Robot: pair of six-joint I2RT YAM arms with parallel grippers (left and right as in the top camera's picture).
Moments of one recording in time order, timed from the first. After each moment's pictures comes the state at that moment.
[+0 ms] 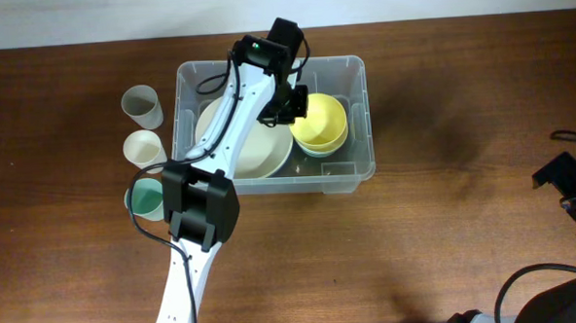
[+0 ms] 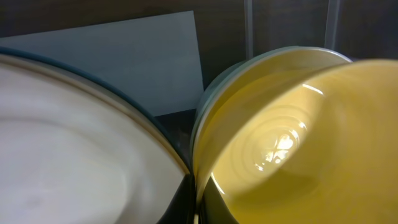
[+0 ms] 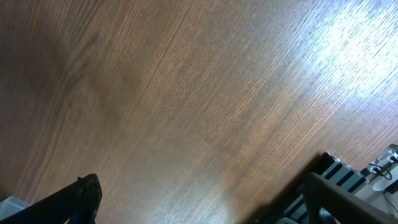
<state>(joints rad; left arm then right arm) -0.44 2.51 2.48 -1.37 0.16 -0.31 -0.72 1.53 1.39 -1.33 -0.02 0.32</state>
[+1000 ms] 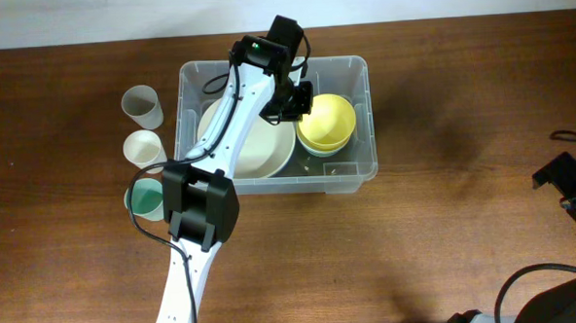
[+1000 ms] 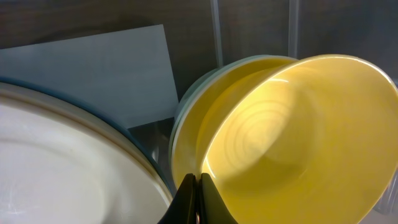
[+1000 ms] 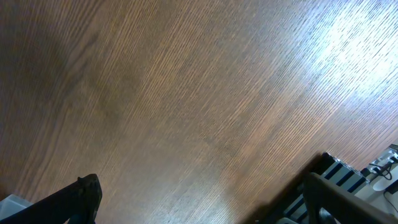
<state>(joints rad) -0.44 2.51 2.48 -1.32 0.25 -0.30 -0.72 1.53 1.39 -1.33 -0.02 0.32</state>
